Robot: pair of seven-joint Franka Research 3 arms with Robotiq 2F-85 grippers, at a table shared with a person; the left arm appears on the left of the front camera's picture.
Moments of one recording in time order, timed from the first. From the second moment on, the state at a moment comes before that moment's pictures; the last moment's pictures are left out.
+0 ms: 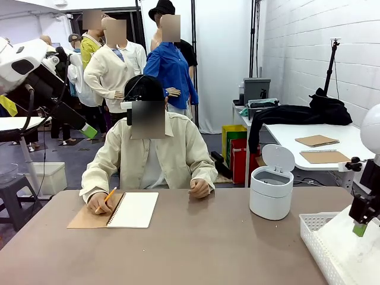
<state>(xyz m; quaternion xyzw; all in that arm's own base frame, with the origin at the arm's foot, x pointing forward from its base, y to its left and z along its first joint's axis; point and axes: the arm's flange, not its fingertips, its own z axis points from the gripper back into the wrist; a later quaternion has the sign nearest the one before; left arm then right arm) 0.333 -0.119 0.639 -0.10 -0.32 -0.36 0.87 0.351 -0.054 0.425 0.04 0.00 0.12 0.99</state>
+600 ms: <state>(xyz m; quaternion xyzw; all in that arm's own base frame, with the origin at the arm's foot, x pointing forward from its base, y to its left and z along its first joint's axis) 0.333 -0.119 0.639 -0.10 -0.32 -0.36 0.87 0.359 -0.052 0.513 0.01 -0.10 0.13 0.99</state>
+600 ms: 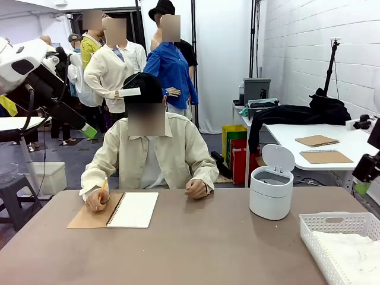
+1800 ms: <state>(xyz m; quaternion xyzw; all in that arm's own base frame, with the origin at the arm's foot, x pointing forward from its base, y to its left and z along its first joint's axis) 0.333 -0.119 0.639 -0.10 -0.32 -0.36 0.87 0.357 0.103 0.574 0.08 -0.19 0.40 0.89</state>
